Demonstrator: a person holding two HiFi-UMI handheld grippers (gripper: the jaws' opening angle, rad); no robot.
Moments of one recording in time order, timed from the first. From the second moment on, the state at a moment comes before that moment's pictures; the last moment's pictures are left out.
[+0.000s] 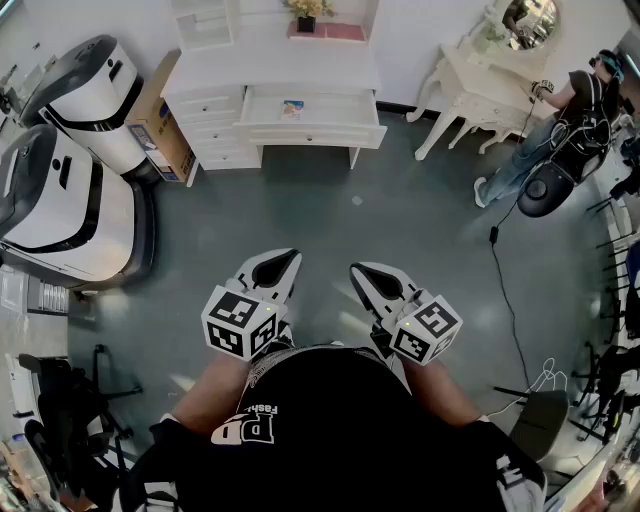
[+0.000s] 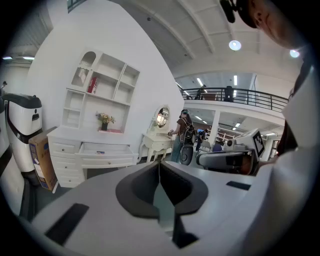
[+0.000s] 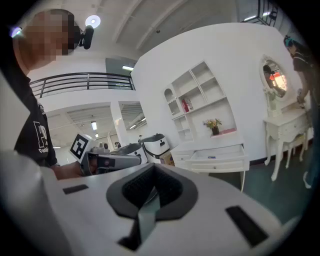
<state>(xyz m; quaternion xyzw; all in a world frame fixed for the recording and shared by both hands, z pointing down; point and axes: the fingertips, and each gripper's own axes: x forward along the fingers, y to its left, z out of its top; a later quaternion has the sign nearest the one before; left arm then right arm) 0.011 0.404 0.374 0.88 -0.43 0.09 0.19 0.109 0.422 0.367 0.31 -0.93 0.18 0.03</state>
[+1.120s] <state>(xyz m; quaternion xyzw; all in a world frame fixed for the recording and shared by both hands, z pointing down) -0.033 0.374 0.375 0.89 -0.41 0.08 0.19 0.056 0.400 0.366 0.32 -0.93 0.17 0.03</state>
